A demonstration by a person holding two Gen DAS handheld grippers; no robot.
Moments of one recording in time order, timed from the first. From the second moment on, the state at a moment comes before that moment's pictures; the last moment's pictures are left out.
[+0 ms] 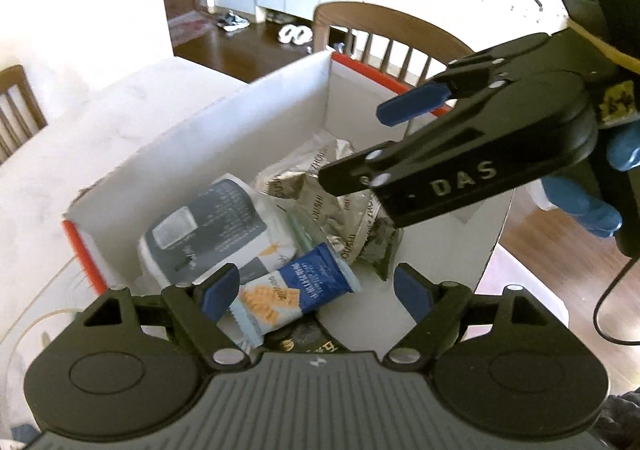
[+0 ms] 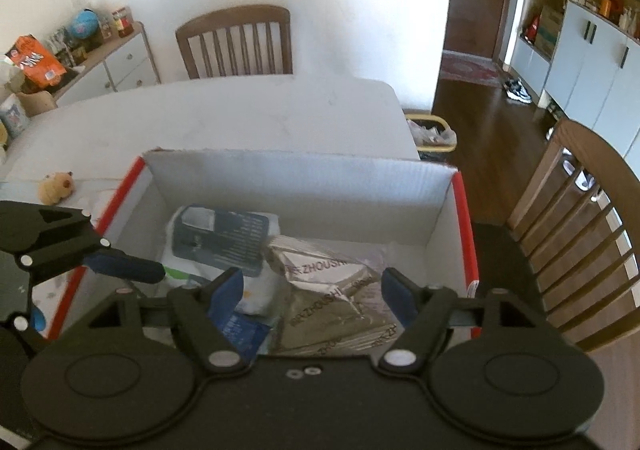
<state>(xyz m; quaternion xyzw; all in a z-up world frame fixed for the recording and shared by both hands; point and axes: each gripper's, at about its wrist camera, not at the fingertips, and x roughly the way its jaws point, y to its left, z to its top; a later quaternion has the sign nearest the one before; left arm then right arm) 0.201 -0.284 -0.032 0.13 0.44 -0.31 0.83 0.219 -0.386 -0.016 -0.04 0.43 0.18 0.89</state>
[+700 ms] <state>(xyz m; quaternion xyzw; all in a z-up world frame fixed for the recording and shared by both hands) 0.163 -0.245 -0.002 0.07 0.40 -0.28 0.87 0.183 -0.371 0.018 -0.04 0.37 0.20 0.90</state>
